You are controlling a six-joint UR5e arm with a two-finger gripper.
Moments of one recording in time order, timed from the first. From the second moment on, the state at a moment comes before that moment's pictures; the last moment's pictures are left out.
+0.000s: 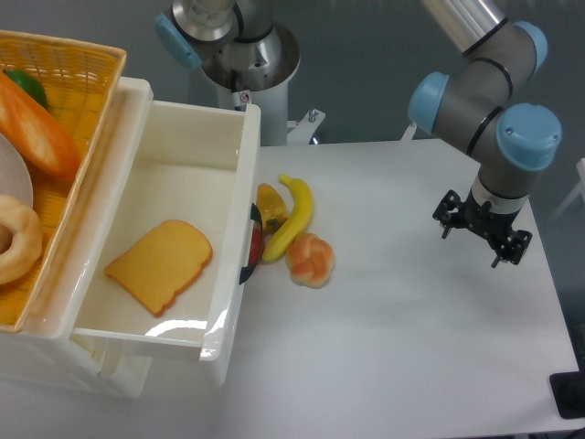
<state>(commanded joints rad) 2.83 -2.07 -1.50 -1.06 1.56 1.48</state>
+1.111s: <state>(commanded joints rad) 2.77 -2.02 -1.56 -1.07 1.46 1.30</state>
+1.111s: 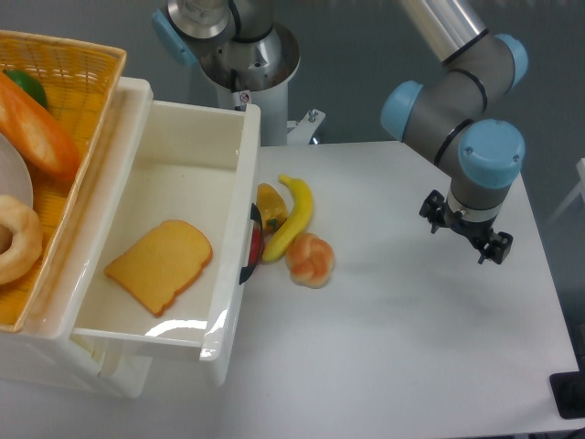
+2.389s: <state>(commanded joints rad) 2.66 -1.90 -1.57 -1.52 1.12 0.83</state>
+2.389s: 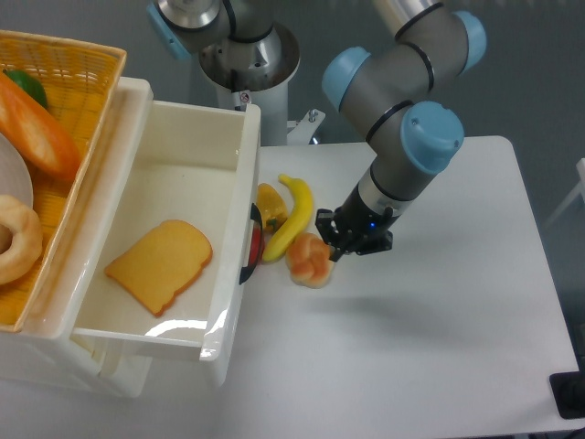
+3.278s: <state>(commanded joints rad) 2.61 -1.90 -1.57 -1.56 0.96 0.80</state>
